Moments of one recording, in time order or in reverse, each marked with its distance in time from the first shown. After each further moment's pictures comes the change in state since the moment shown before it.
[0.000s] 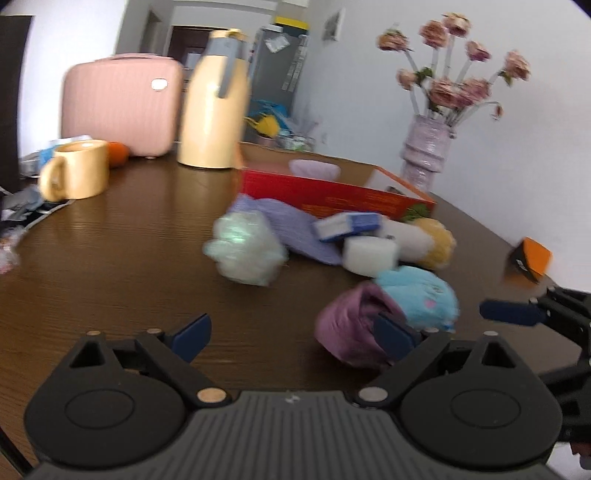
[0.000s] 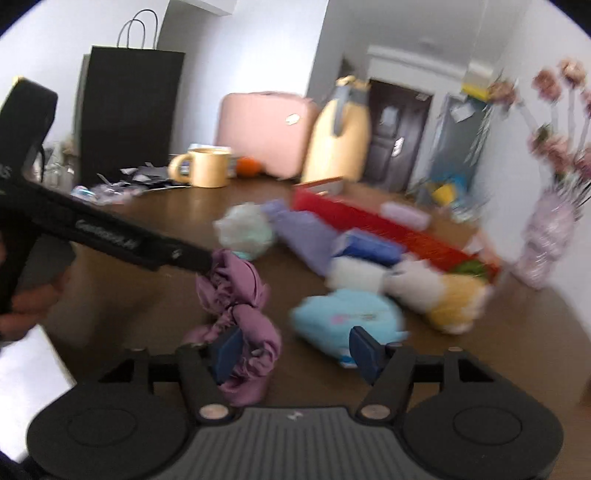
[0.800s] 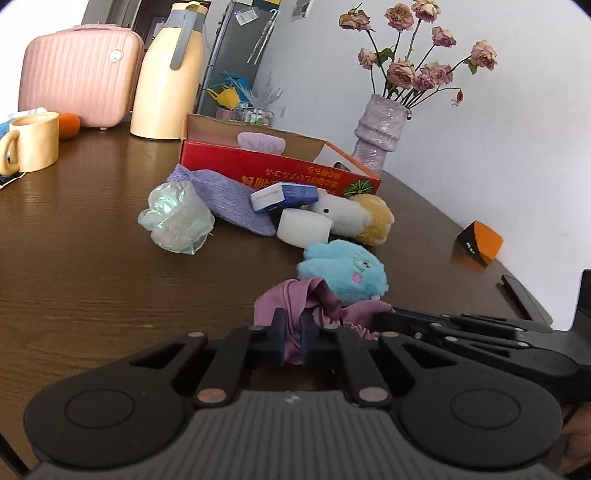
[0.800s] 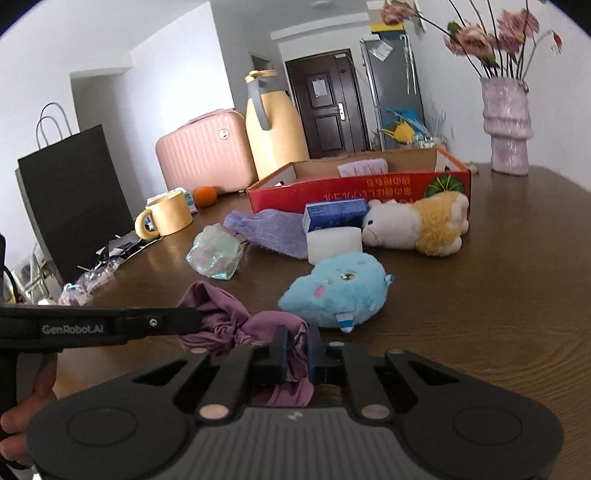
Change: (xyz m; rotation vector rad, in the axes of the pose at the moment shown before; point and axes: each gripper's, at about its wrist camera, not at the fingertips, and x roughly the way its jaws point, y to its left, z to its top) left arm -0.005 -0.022 -0.004 -0.031 0.091 -0.133; right arm 0.004 -0.034 -0.022 0.451 -0.004 0.044
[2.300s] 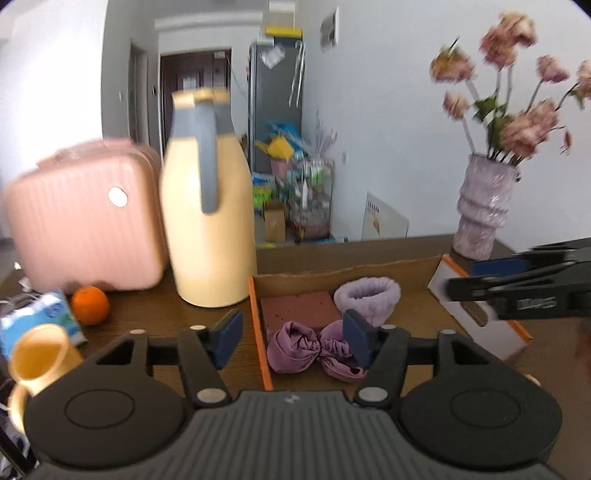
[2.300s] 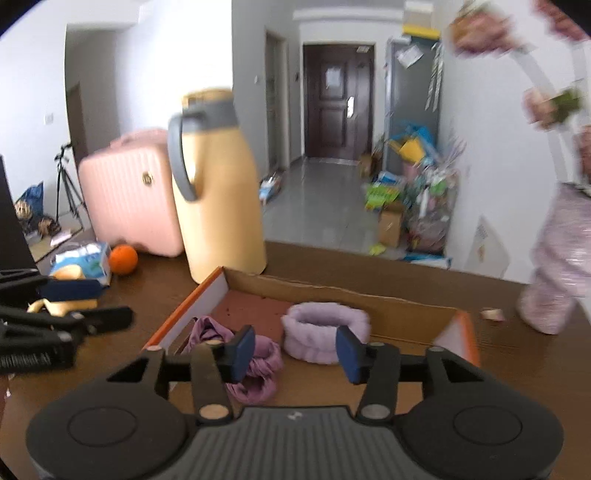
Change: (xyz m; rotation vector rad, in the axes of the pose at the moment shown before) left arm 0.114 0.049 0.249 0.168 -0.128 0.270; right arm 0.204 -0.059 0.289 -0.178 0.080 -0.080
